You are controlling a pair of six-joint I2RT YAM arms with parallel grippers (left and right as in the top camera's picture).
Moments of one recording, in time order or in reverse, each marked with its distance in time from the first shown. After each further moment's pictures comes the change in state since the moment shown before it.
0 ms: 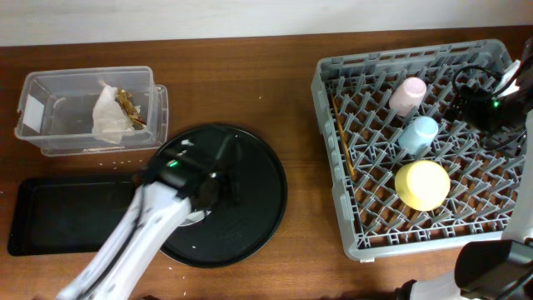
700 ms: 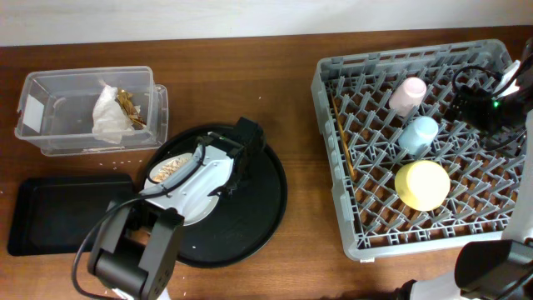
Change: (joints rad) left arm -0.008 0.423 -0.006 0.341 -0.103 -0.050; right arm 0.000 0.000 0.000 -0.001 0.000 0.000
